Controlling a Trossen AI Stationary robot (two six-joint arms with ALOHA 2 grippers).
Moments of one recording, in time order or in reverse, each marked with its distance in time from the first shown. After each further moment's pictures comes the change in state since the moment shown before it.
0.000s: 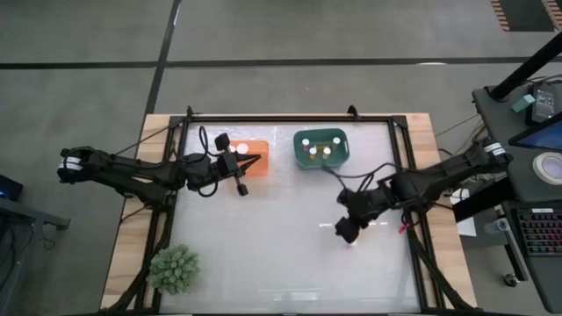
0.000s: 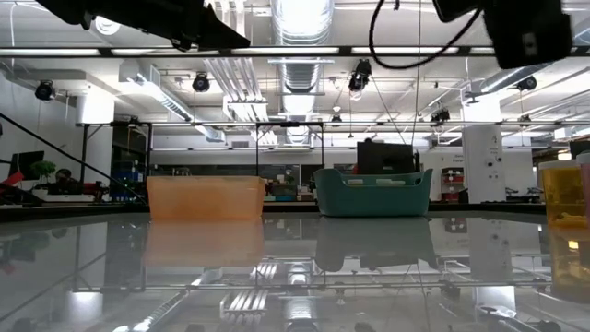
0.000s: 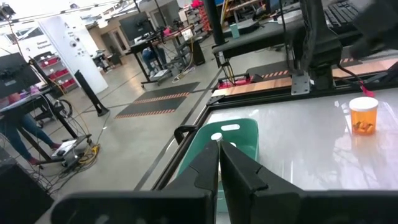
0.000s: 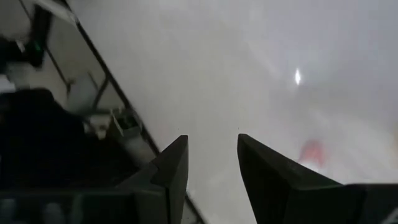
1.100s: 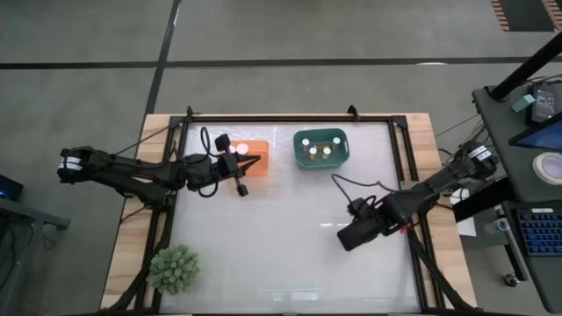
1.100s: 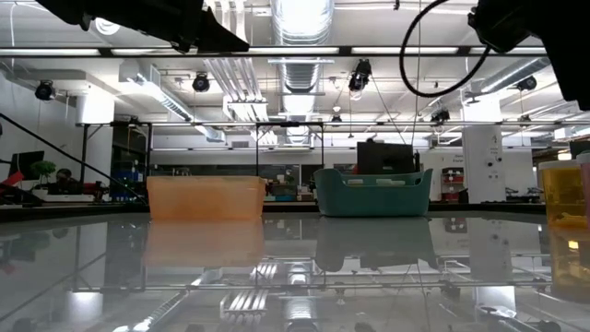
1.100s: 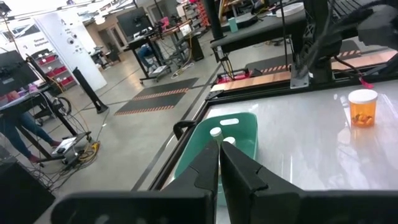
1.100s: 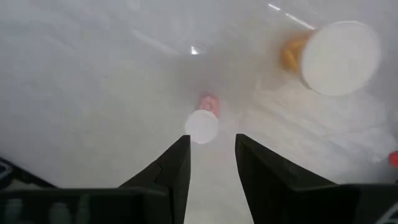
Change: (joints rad) left arm -0.001 0.000 -0.001 -0.024 0.000 0.001; right arm 0.165 0.183 0.089 -0.388 0.141 0.387
